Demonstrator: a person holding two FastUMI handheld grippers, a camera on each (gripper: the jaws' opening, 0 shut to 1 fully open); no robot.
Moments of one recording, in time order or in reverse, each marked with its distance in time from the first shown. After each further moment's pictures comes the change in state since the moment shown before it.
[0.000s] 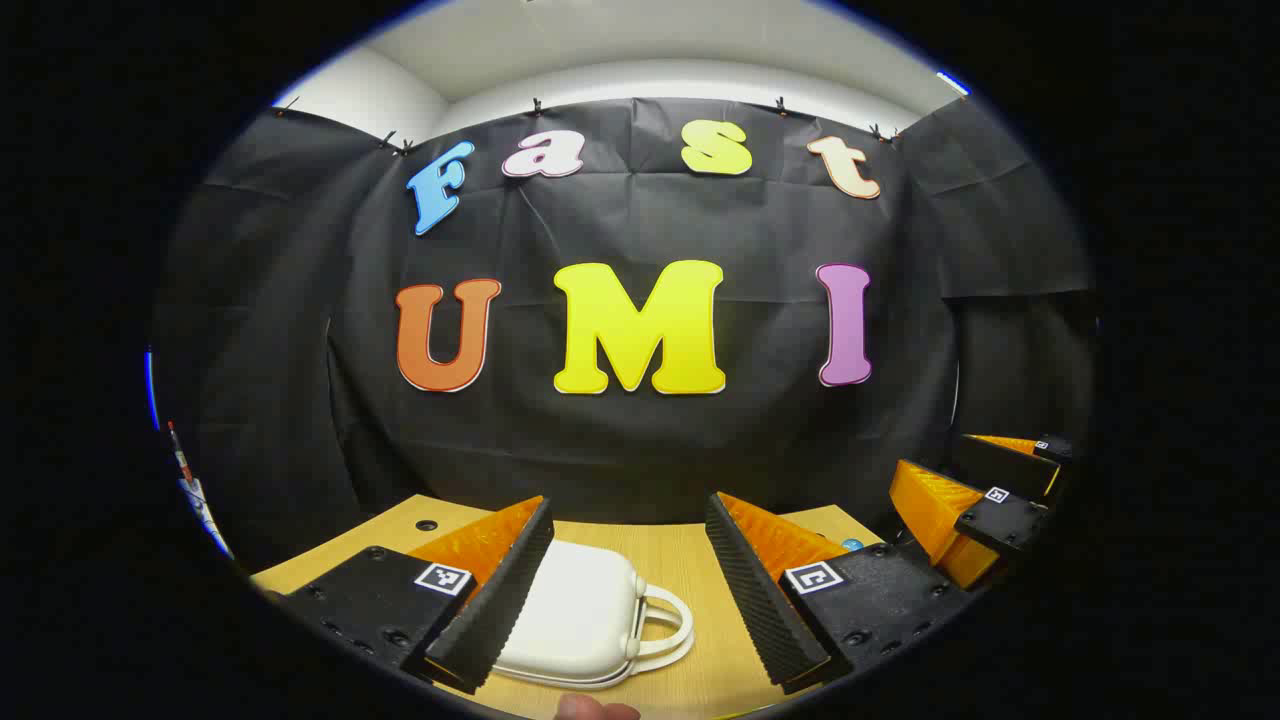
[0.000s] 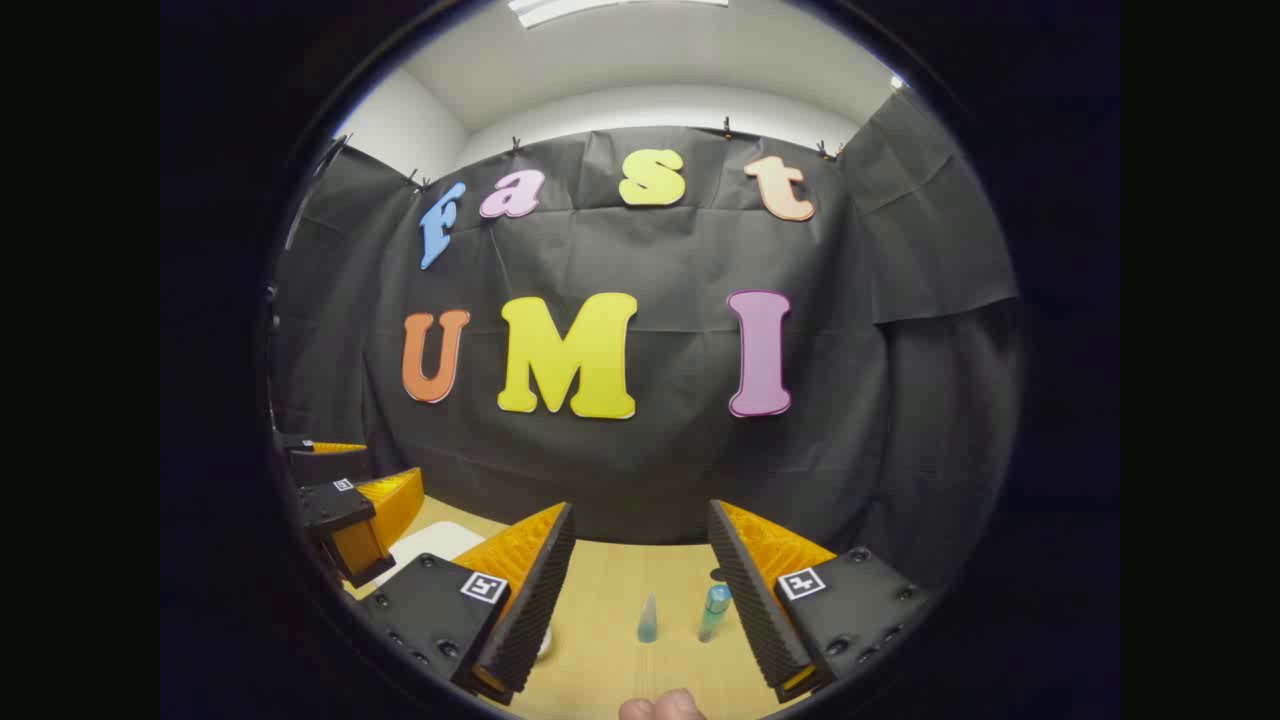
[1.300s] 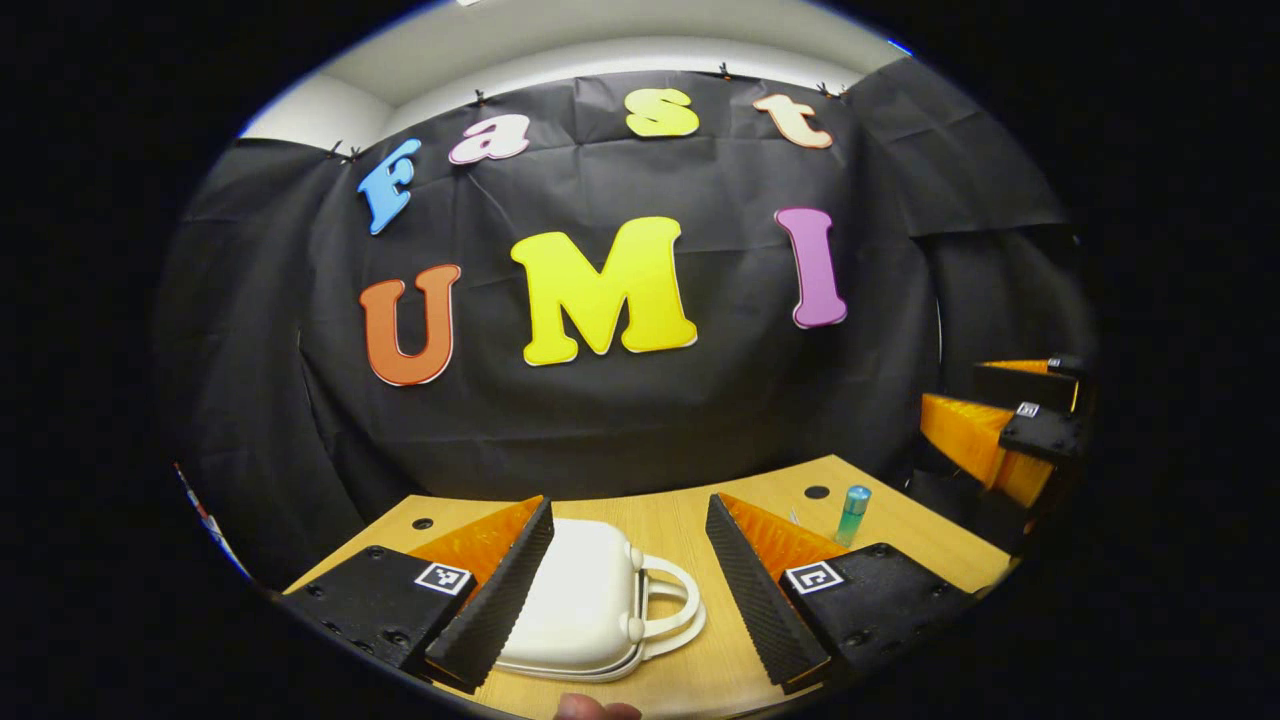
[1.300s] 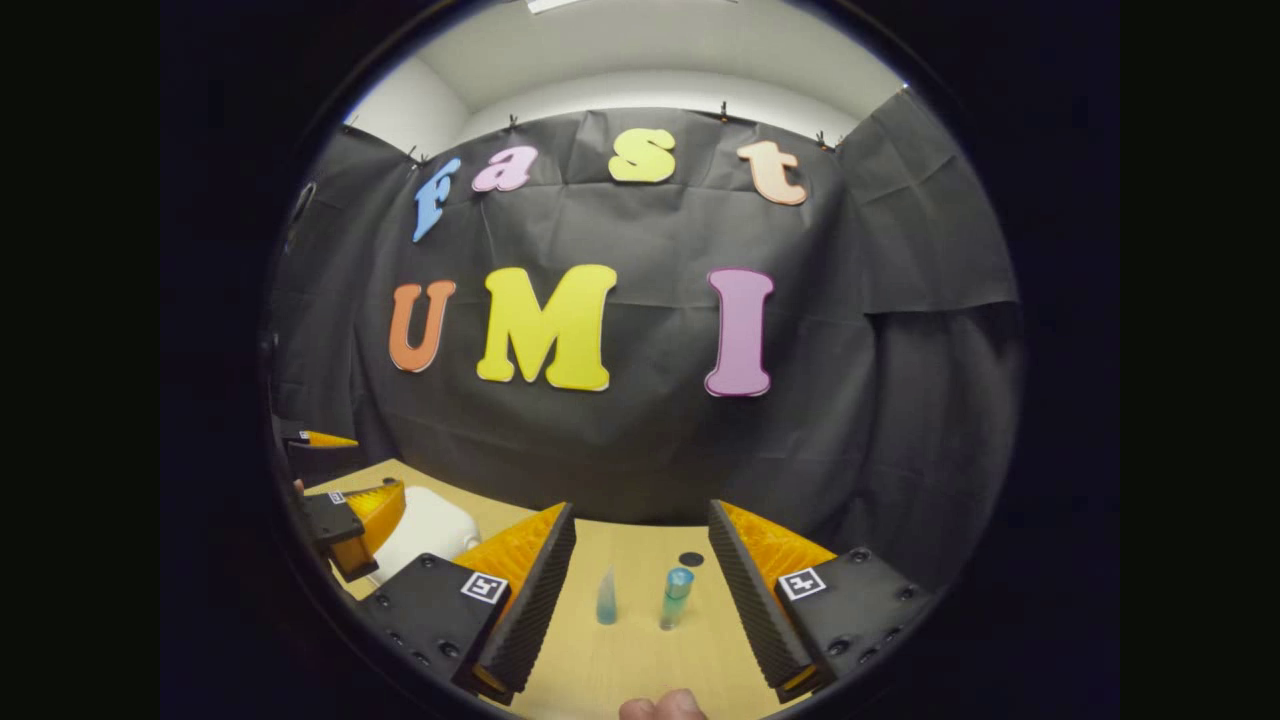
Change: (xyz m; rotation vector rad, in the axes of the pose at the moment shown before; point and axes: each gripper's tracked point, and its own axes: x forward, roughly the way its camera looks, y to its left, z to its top) left arm 0.017 -0.027 -0.067 0.192 0.118 -0.087; right arm -0.001 -0.059 -0.035 -0.052 0.071 -0.053
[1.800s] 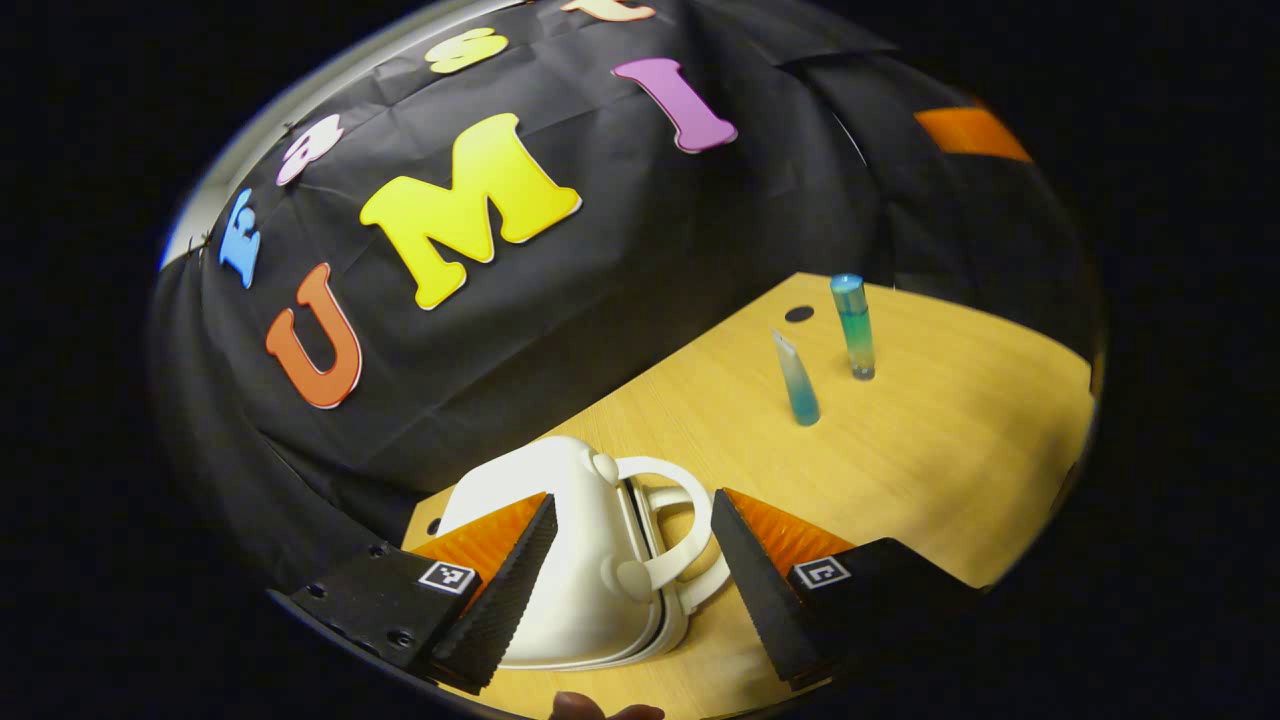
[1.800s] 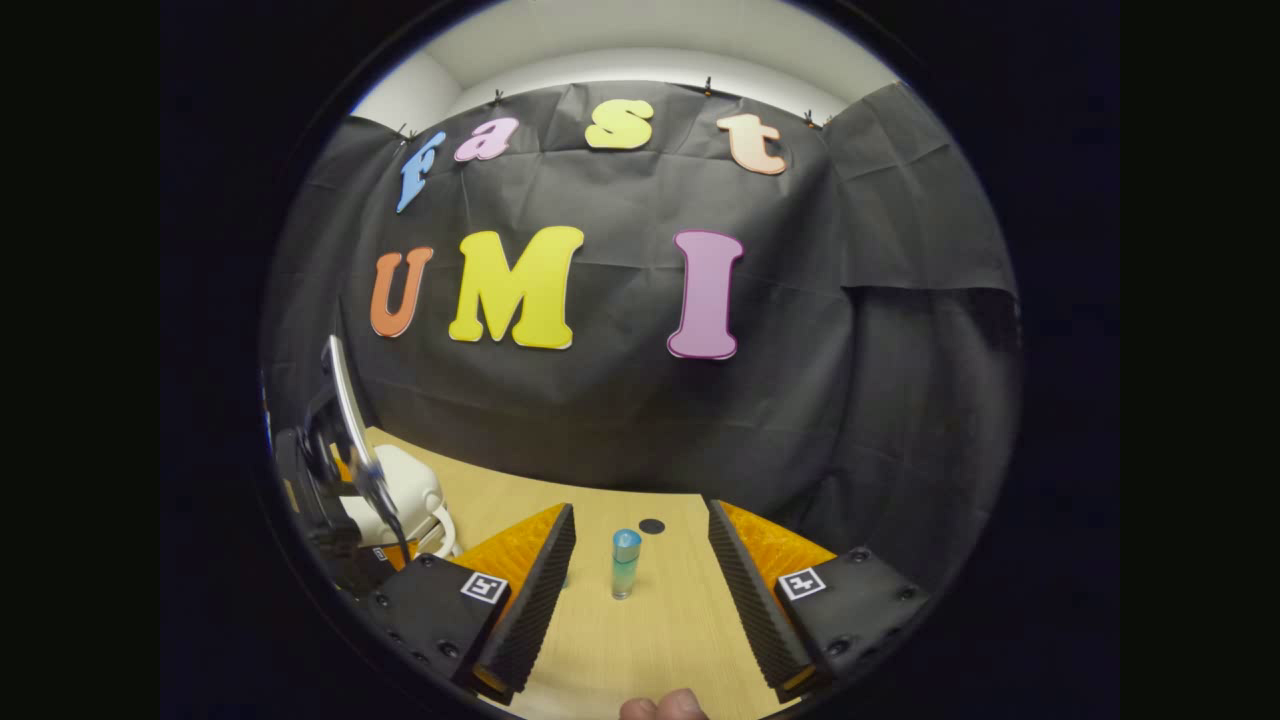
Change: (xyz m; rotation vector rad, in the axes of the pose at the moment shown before) left arm 0.046 -0.032 -0.116 0.449 0.303 -0.096; right arm -0.002 -0.057 -0.039 -0.014 0.095 -0.053
